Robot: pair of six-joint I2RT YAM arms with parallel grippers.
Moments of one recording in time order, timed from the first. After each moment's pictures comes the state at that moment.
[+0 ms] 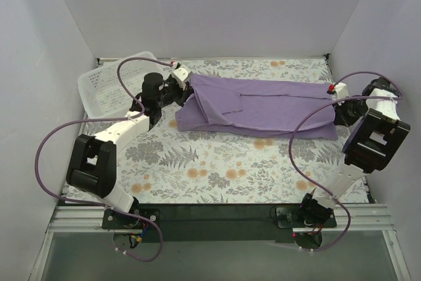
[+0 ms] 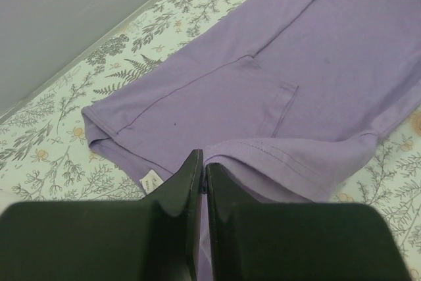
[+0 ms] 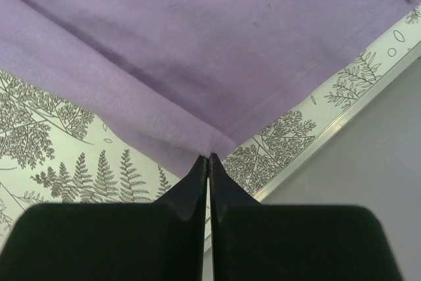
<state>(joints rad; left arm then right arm) -0.34 1.55 0.98 0.32 0.47 0.21 -0.54 1.86 1.44 -0.96 -0.51 -1.26</state>
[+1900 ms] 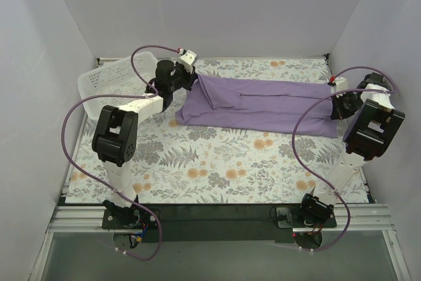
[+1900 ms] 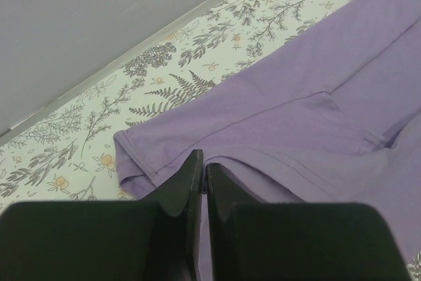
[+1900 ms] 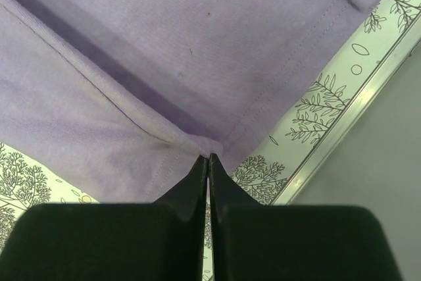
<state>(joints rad) -0.32 1.94 1.29 0.41 0.35 0.16 -0.50 2.07 1.59 -0.84 -0.47 -0.96</state>
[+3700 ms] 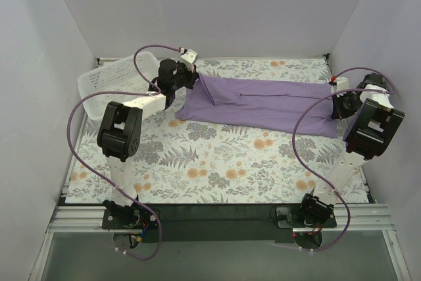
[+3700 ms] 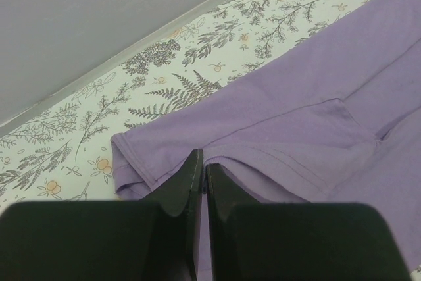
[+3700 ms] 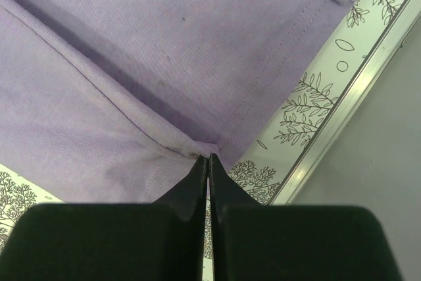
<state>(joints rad) -0.32 2.02 1.36 0.43 0.34 0.13 -0.50 2.09 1.59 -0.78 -0.45 -0.89</state>
